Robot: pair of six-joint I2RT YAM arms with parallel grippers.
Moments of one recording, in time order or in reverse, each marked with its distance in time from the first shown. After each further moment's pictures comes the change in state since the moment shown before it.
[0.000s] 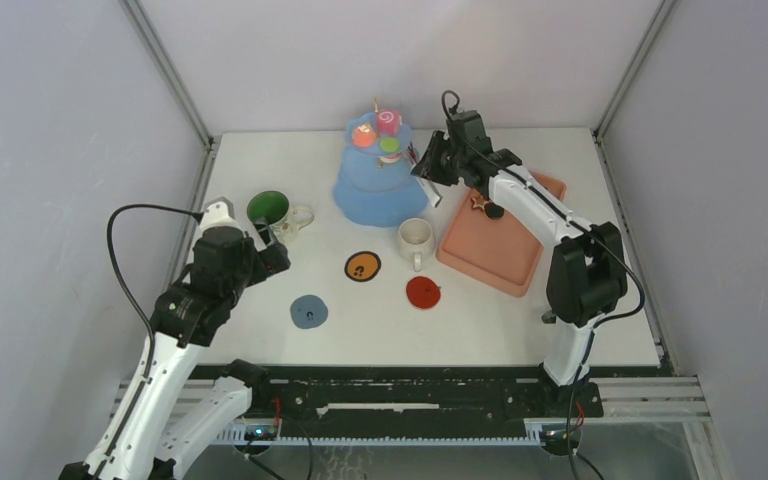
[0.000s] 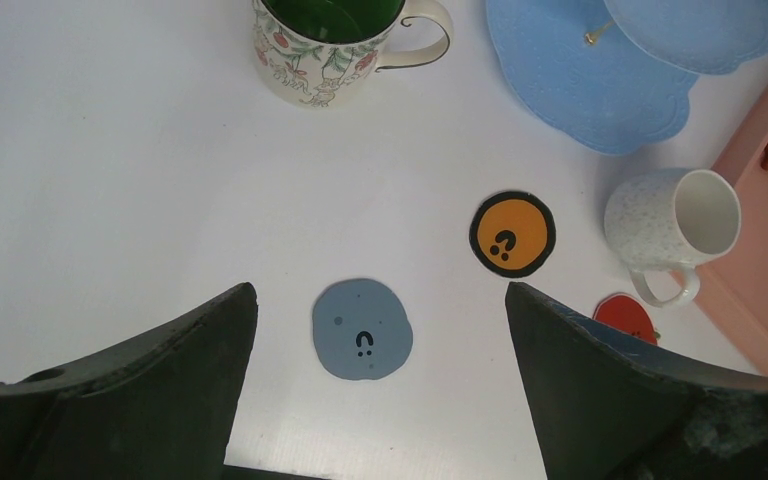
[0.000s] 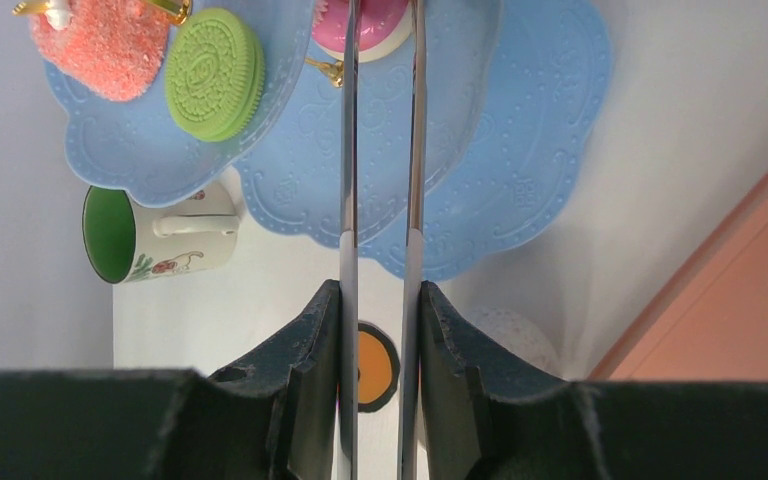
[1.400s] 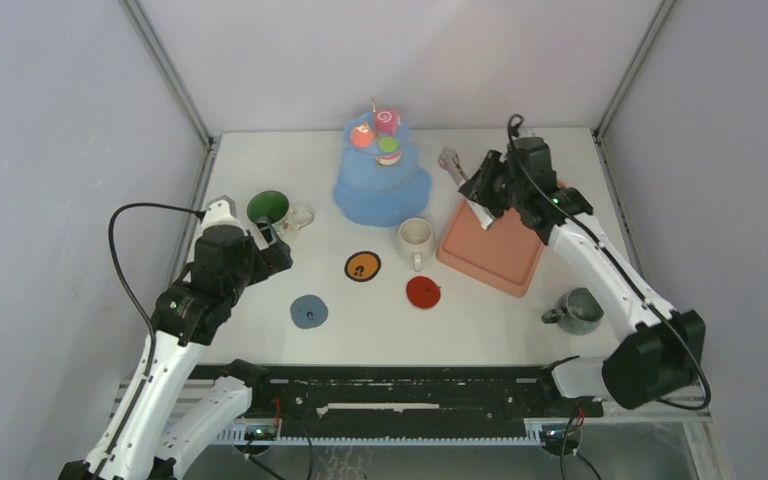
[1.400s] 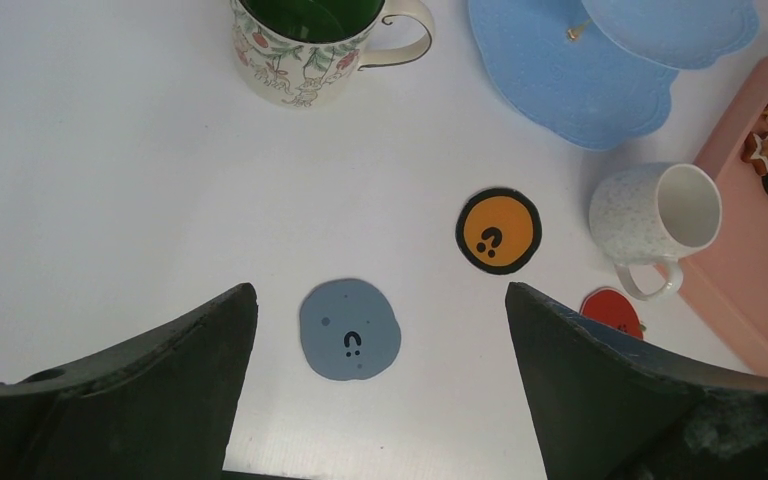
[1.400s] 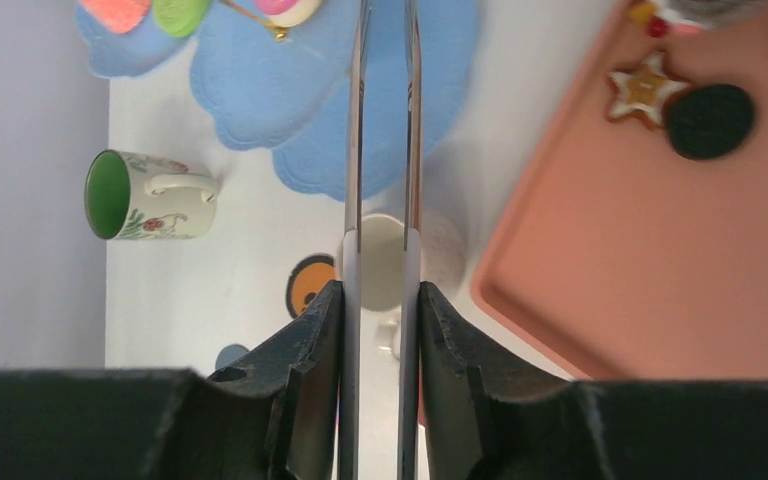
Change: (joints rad) left arm 0.000 0.006 0.000 0.011 0.029 -0.001; right arm -0.080 -0.457 -0.341 -0.056 0.045 -0.022
